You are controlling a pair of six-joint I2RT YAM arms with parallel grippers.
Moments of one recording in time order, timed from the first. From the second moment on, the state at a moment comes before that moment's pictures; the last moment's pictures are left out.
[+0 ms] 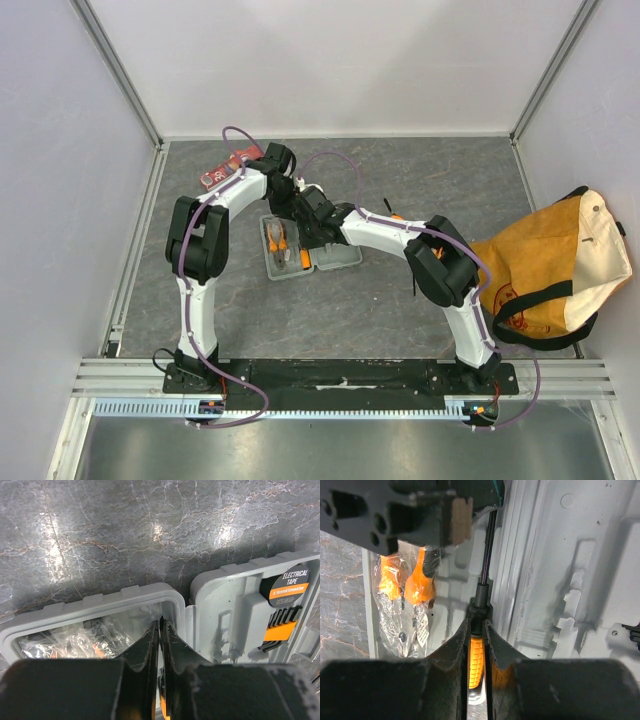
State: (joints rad) left arm -0.34 2.13 1.65 -0.67 0.10 -0.52; right arm 0.83 2.13 1.58 -0.35 0.08 0.52
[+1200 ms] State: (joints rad) left arm -0.34 2.18 1.71 -0.72 0.14 -0.52; right arm 0.82 2.13 1.59 -0.37 0.08 0.53
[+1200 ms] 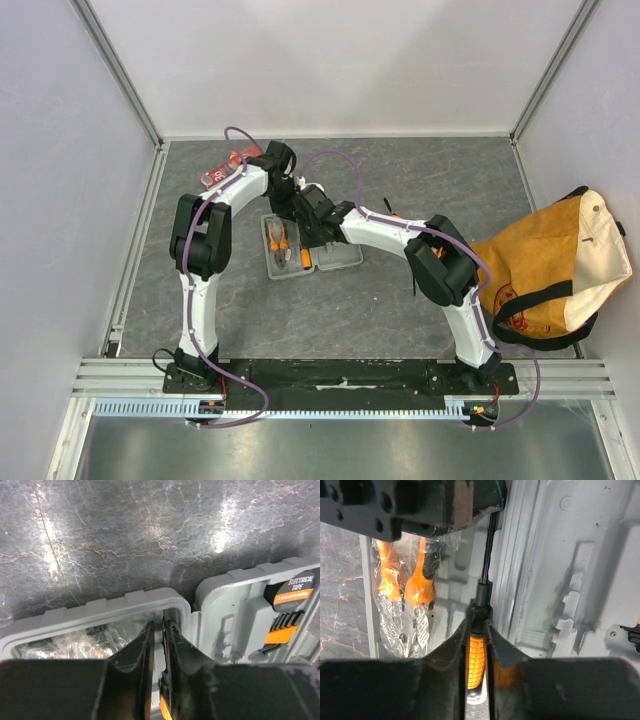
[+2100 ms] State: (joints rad) left arm -0.29 1.65 1.49 -0.59 0.16 -0.50; right arm 0.45 1.72 1.27 -0.46 0.41 0.55
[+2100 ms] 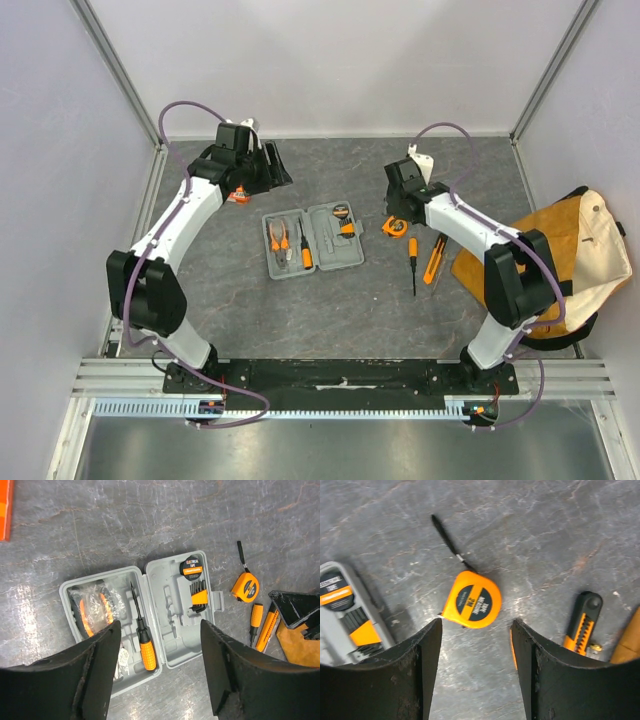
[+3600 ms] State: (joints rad) left arm -0.20 1.56 1.33 -0.51 0.36 -0.48; right arm 0.45 1.66 1.29 -0.58 0.26 0.49
